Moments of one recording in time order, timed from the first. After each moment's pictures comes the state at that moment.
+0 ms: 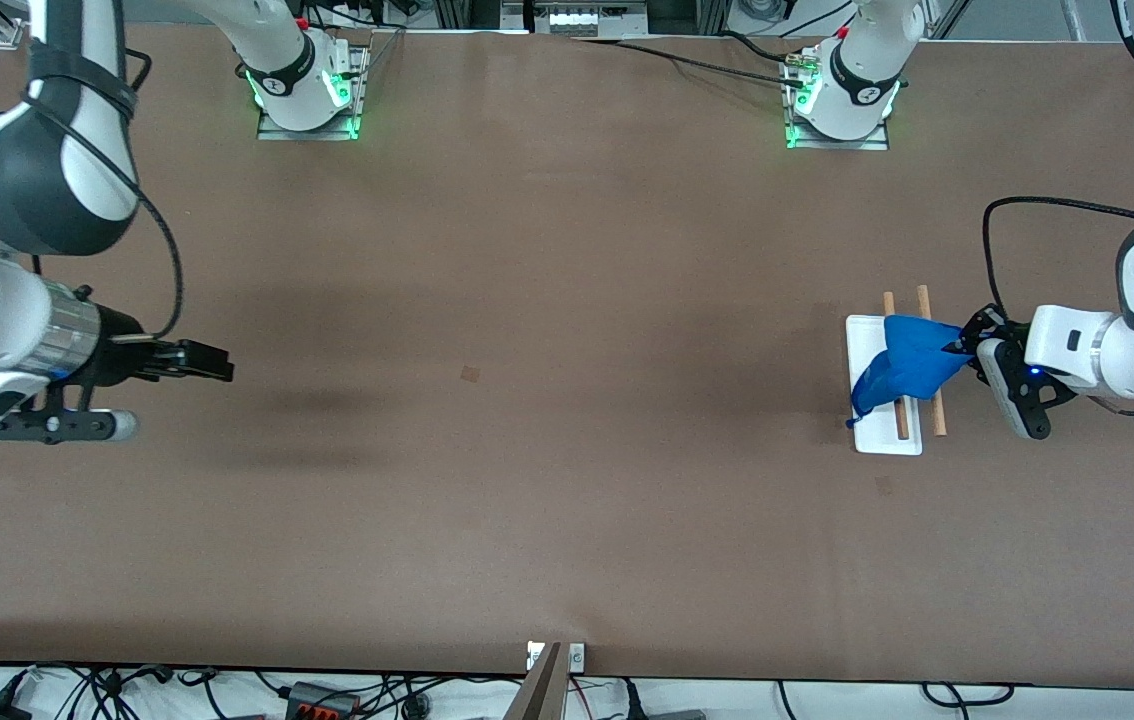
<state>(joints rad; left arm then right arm) 0.35 0.44 -0.27 -1.57 -0.11 1.65 1.11 0.38 0.45 -0.40 -1.26 0.28 1.61 0.01</state>
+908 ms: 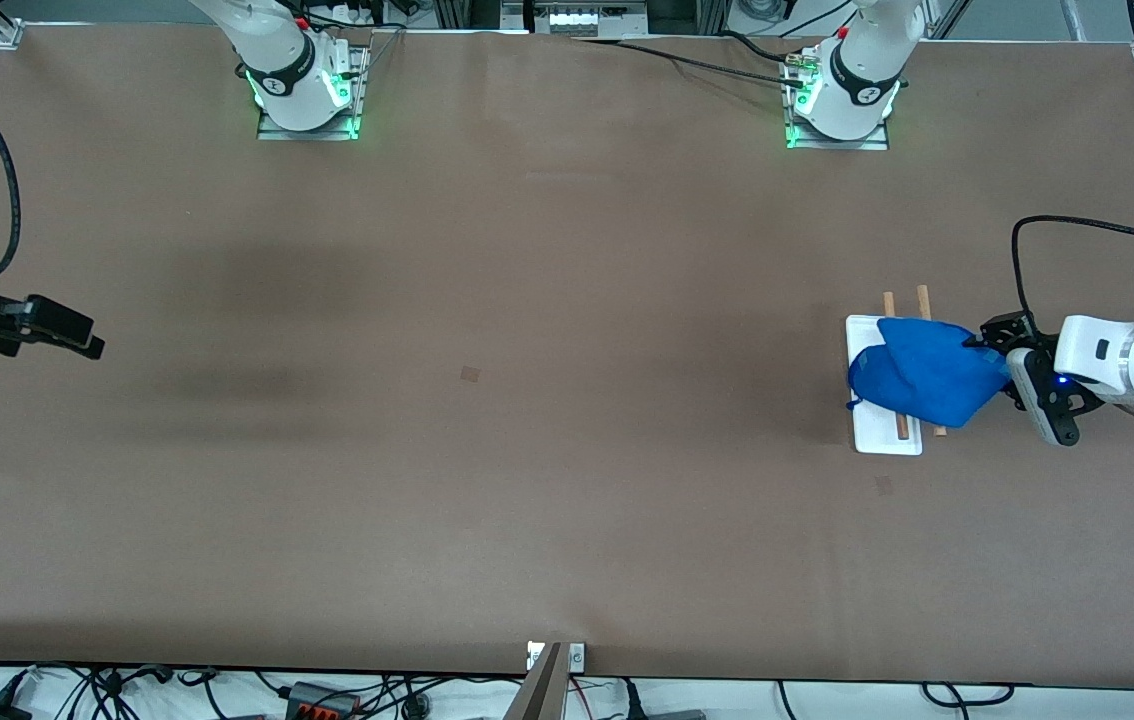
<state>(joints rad) 0.40 0.48 -0.26 -1.58 -0.08 1.71 1.17 0.01 0.27 -0.02 -1.33 0.04 1.65 0.02</state>
